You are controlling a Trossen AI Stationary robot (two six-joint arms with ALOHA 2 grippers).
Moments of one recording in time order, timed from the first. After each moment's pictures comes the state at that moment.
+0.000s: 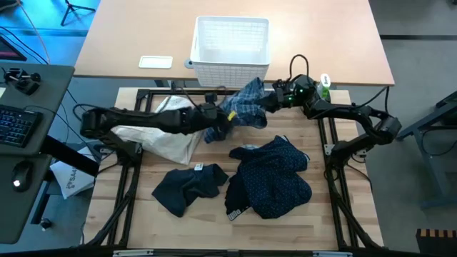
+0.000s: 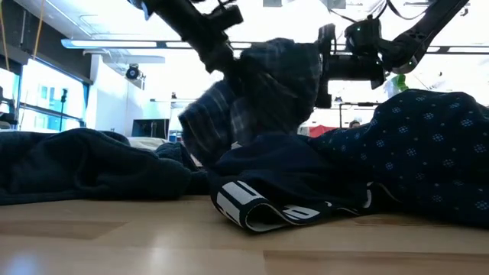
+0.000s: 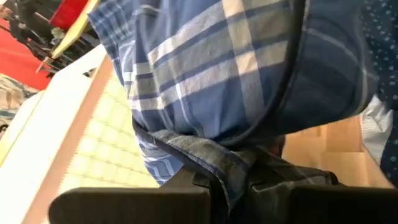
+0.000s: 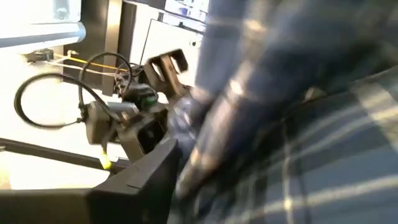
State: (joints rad) left arm 0.15 1.54 1.12 -0.10 -0.48 0.51; right arm -0.75 1.42 0.67 0.73 -0.87 1.24
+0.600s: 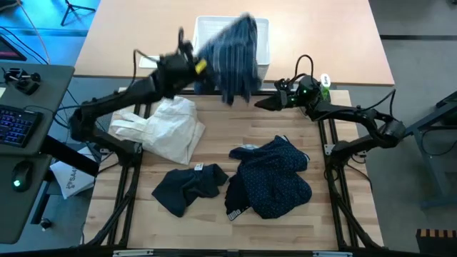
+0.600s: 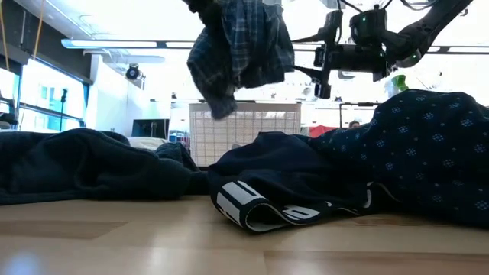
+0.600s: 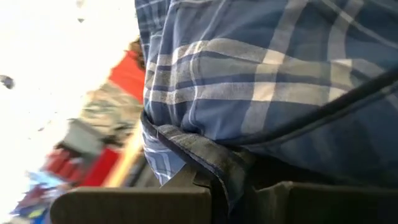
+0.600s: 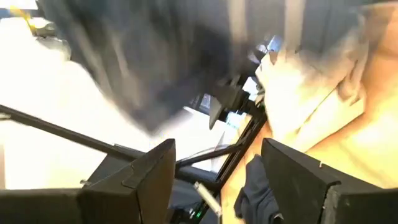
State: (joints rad) left arm 0.43 1.43 1.45 -0.13 -0.48 0.84; right arm -0.71 1.36 0.67 0.72 -0.87 1.16
